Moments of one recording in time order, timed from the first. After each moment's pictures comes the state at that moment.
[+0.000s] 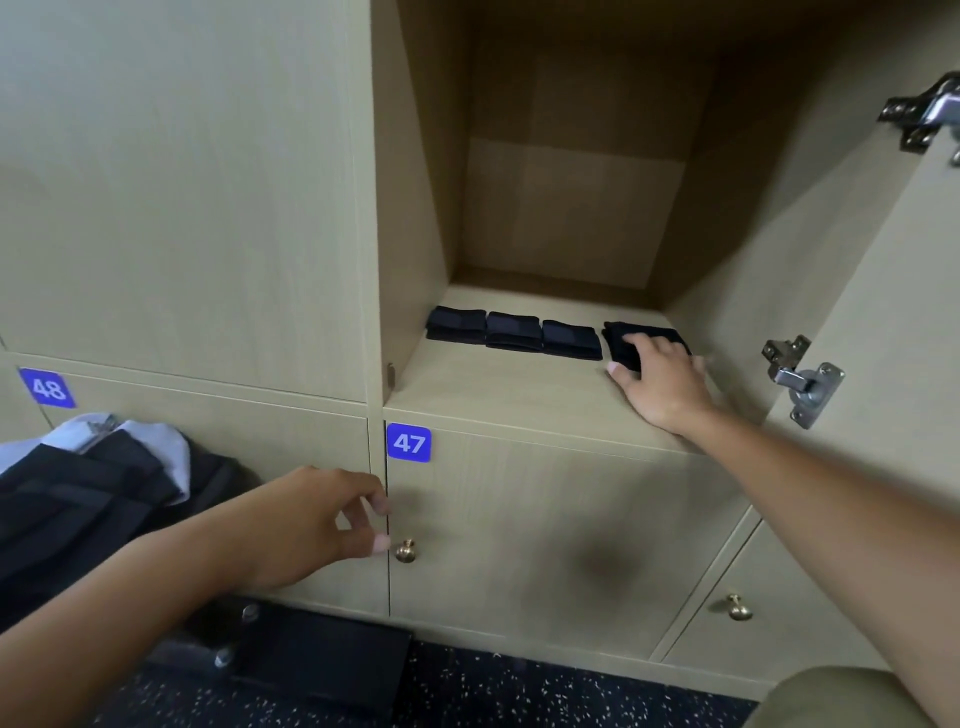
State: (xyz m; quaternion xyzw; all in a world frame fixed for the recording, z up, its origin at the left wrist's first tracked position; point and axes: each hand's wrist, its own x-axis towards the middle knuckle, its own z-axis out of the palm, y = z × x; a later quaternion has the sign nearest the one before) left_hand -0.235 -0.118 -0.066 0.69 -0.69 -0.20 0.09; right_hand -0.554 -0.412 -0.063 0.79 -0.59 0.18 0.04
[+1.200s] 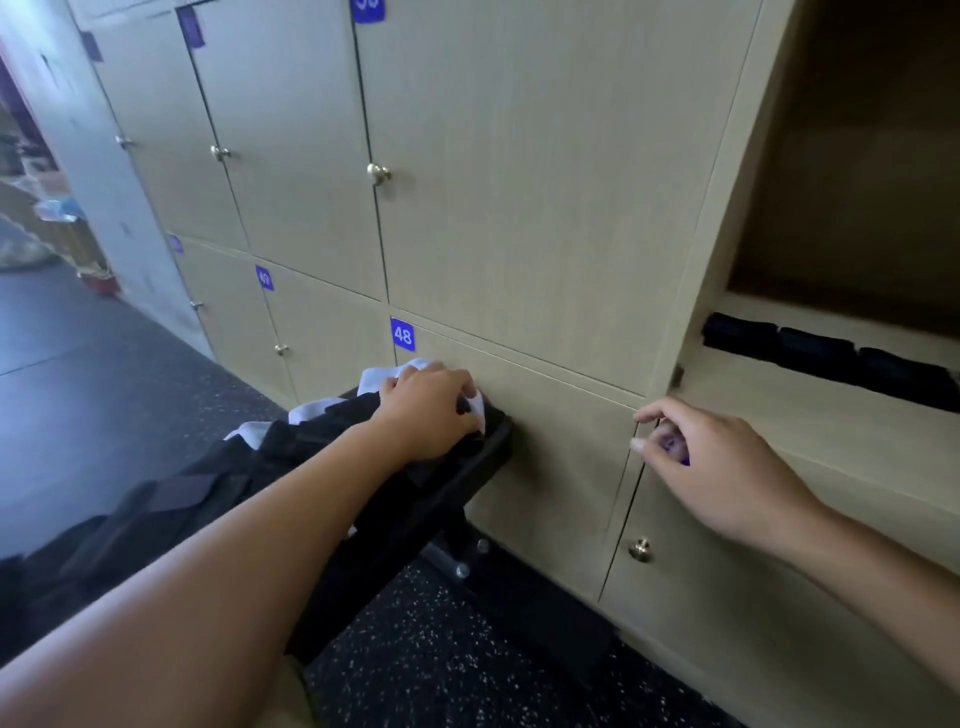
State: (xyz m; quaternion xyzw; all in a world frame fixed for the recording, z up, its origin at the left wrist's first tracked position) left_hand -0.119 -0.050 -0.058 0.88 -0.45 -0.01 0.14; right_hand -0.374 -0.200 -0.050 0.92 -0.30 0.19 -0.18
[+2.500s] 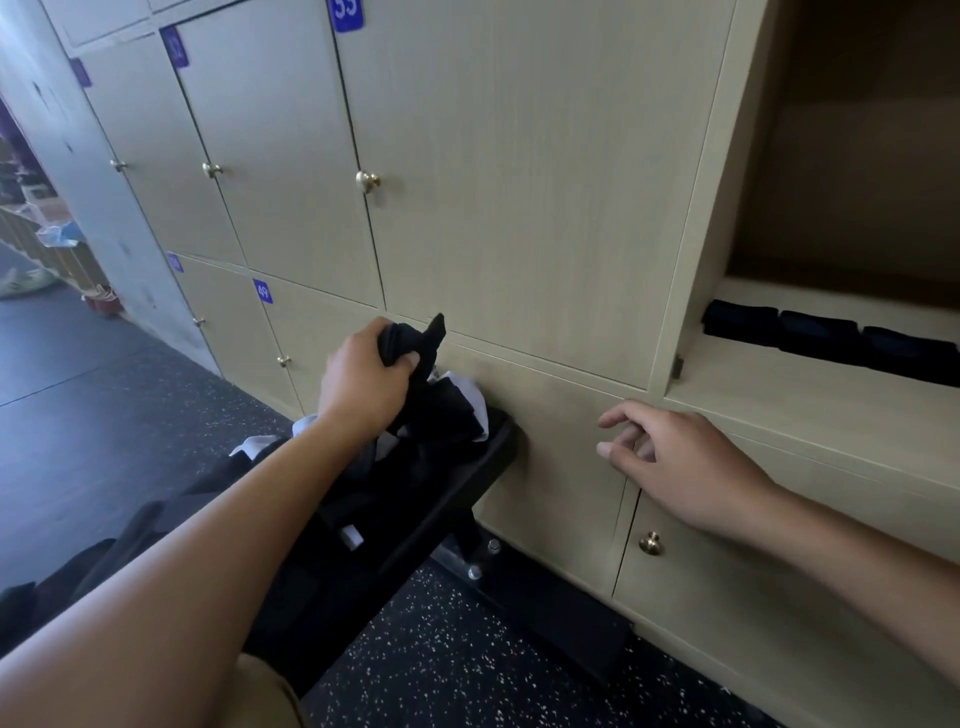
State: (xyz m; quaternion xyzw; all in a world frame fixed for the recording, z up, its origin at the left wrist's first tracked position) left_hand -0.095 -0.025 -0.035 0.84 -0.29 0.04 0.45; right_hand -0.354 -0.189 -0.057 0.92 -0.28 0.15 -0.24
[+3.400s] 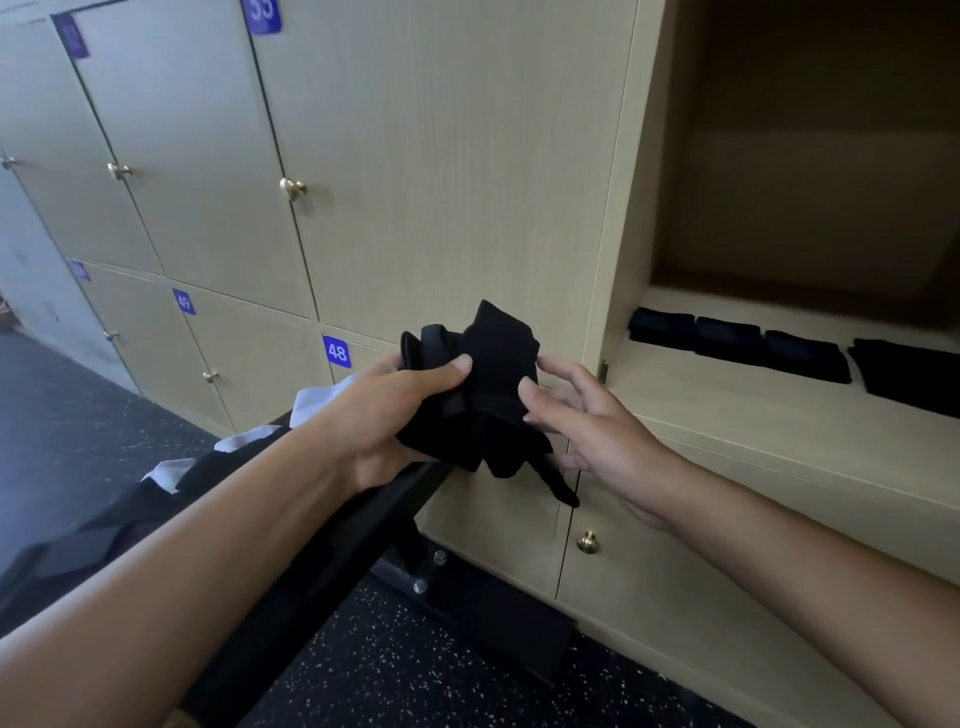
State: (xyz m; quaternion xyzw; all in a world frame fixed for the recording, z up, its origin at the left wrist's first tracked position) left_hand -0.189 -0.047 -0.001 0.58 -0.27 -0.44 0.64; right_hand -0.346 -0.176 -0.031 0.71 -0.25 0.22 -0.62
